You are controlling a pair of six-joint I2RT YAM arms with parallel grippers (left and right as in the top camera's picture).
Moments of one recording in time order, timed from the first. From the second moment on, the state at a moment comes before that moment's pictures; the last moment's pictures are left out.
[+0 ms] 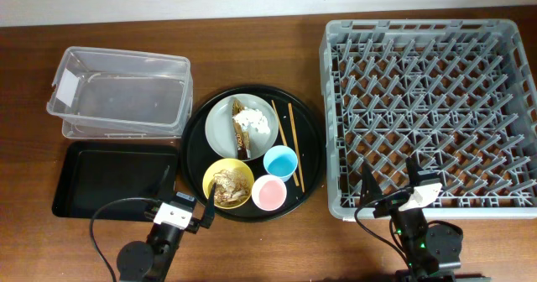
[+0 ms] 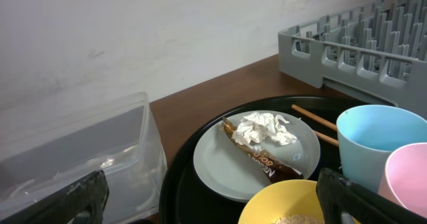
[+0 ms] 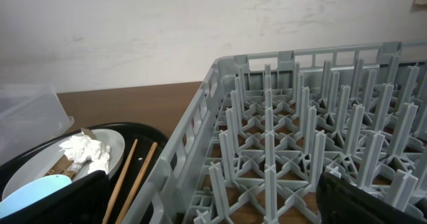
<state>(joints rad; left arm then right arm) -0.13 0.01 0.01 -0.06 0.20 0.25 0.04 0.01 0.02 -0.07 -0.13 0.16</state>
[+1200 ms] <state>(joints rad) -0.13 0.01 0.01 -0.06 0.21 0.25 0.04 0.01 0.02 -0.07 -0.13 0.16</state>
